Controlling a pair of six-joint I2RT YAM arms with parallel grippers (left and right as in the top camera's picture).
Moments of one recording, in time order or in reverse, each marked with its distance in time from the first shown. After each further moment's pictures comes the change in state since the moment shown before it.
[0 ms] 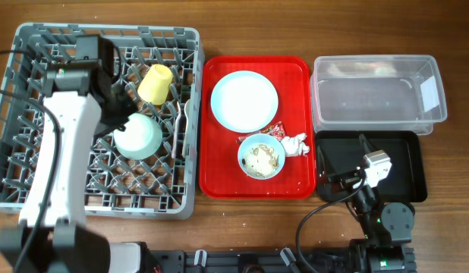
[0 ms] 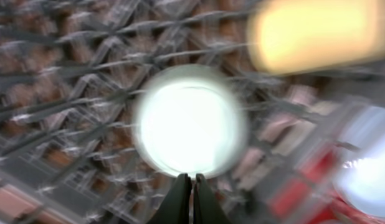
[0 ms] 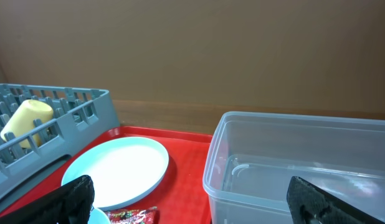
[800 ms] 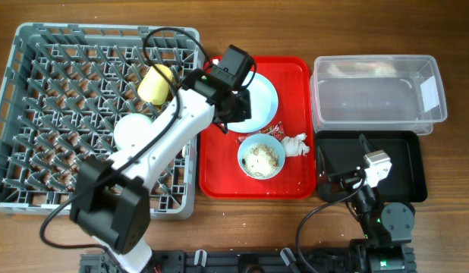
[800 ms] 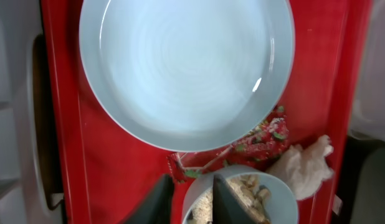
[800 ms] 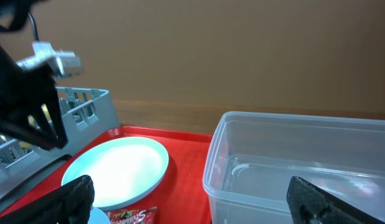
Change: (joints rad) left arm -0.563 0.278 0.013 0.381 0.147 -0.019; right arm 0.000 0.000 0.000 0.000 0.000 0.000
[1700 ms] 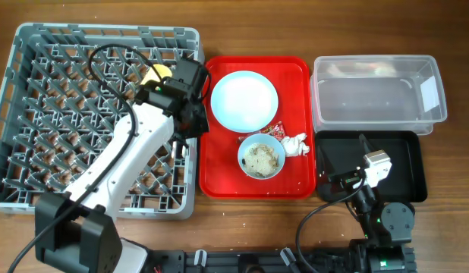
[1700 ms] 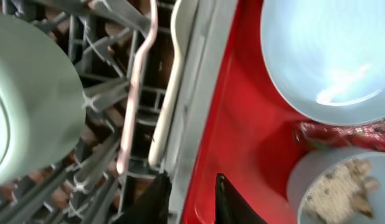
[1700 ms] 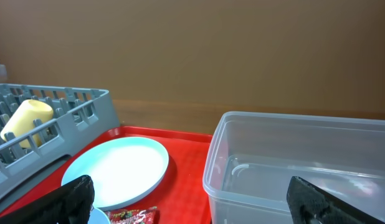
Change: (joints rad) left arm 0.165 -0.207 -0.197 -0.152 -0.108 0.022; right arm 0.000 0.000 0.000 0.000 0.000 0.000
